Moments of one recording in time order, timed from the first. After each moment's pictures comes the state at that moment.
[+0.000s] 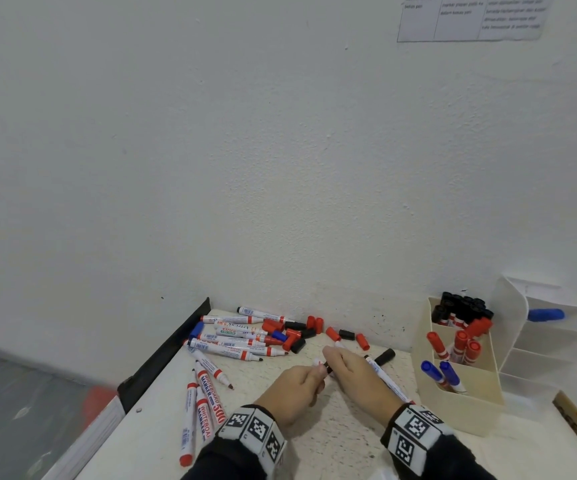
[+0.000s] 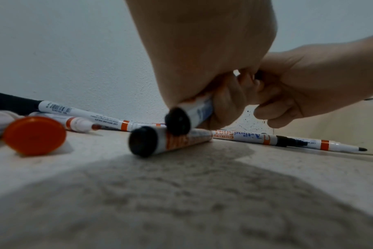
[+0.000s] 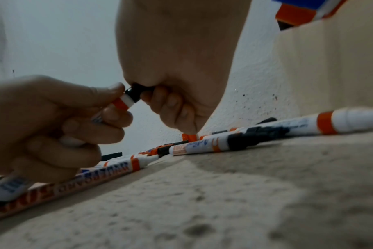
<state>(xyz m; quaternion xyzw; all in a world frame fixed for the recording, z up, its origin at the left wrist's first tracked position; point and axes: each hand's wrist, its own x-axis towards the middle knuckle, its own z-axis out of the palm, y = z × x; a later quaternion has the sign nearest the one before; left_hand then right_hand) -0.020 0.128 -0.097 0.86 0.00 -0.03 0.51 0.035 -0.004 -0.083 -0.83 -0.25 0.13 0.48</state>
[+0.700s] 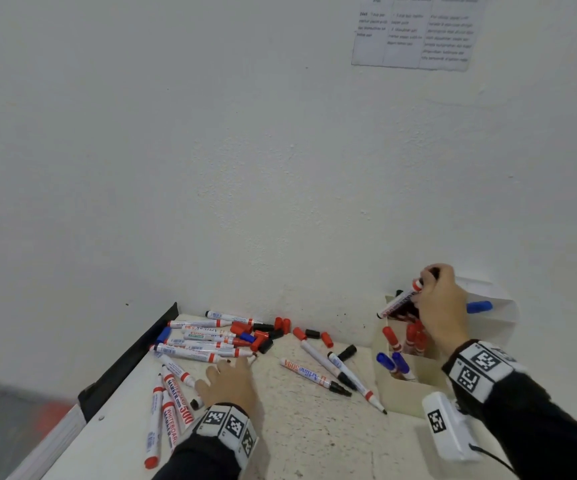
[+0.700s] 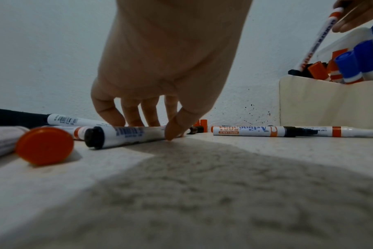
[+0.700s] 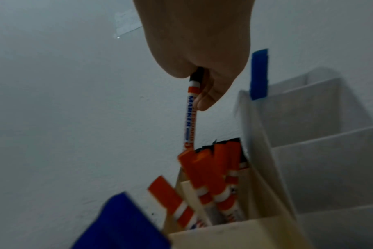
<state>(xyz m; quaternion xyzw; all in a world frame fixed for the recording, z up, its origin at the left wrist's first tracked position) -0.024 0.135 -0.105 0.96 0.26 -0.03 0.10 0.075 -0.116 0.024 -0.83 -0.04 -0.27 0.49</state>
